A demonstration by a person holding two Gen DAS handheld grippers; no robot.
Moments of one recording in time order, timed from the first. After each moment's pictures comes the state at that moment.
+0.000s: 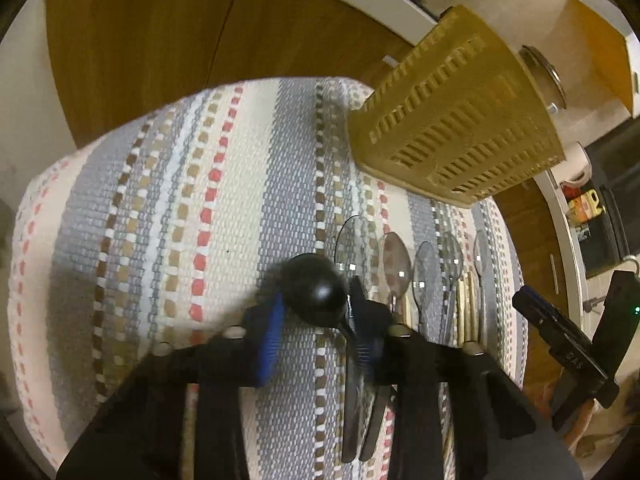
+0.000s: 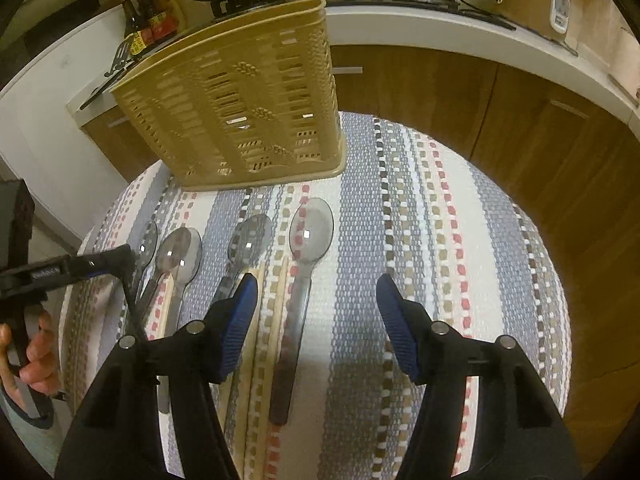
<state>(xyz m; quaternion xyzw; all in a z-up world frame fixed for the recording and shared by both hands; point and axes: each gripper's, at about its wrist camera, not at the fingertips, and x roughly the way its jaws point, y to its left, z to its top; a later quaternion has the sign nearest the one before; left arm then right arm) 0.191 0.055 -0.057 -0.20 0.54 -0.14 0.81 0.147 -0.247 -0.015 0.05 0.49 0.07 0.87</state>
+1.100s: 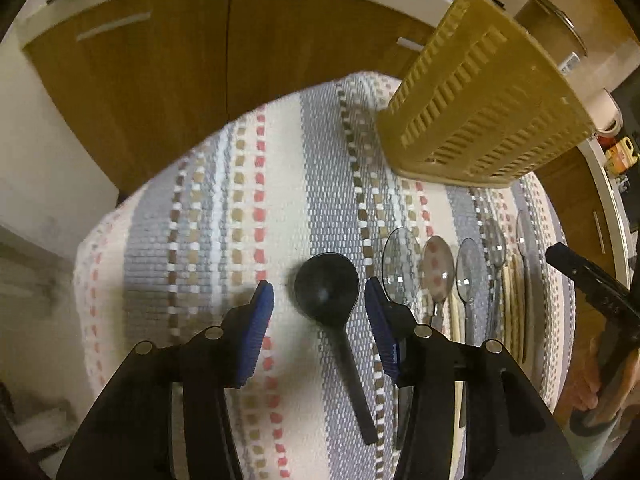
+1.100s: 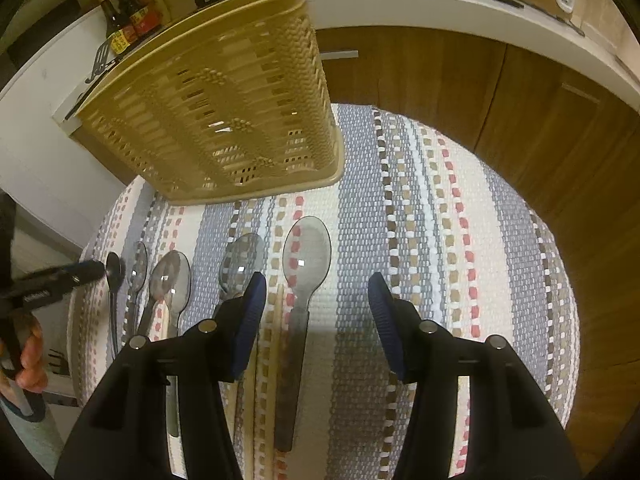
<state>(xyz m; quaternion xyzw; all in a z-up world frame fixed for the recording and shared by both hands) 0.221 0.056 -0.033 -0.08 0.58 -0.11 0.81 0.172 -0.261 -0.022 0.07 0.52 0.07 0.85</state>
